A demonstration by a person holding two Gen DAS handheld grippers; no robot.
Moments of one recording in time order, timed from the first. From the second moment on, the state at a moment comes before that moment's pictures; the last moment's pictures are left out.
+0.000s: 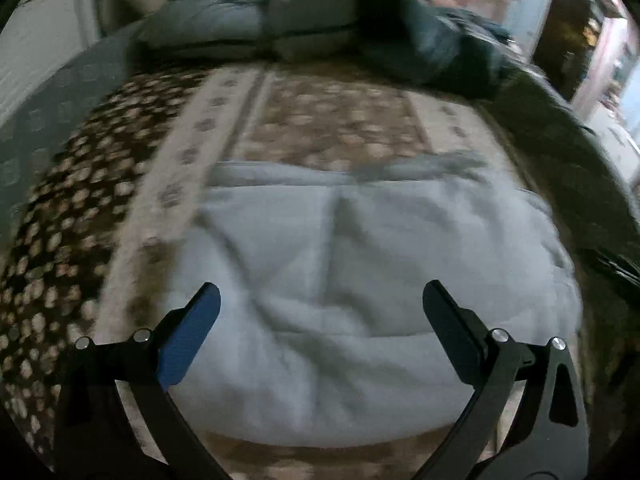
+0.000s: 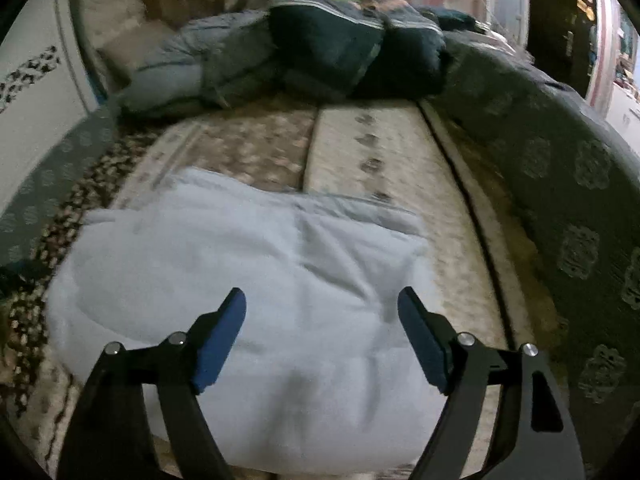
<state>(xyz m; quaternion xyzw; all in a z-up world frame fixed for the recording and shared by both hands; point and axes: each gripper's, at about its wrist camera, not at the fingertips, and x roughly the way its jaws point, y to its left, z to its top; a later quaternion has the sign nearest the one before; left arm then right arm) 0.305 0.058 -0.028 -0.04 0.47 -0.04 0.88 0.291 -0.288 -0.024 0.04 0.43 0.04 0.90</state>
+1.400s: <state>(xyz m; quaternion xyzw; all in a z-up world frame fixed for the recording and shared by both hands) 0.458 -0.004 -0.170 -0.01 0.70 -0.02 0.71 0.445 -0.171 -0.164 0.00 0.66 0.04 0.75</state>
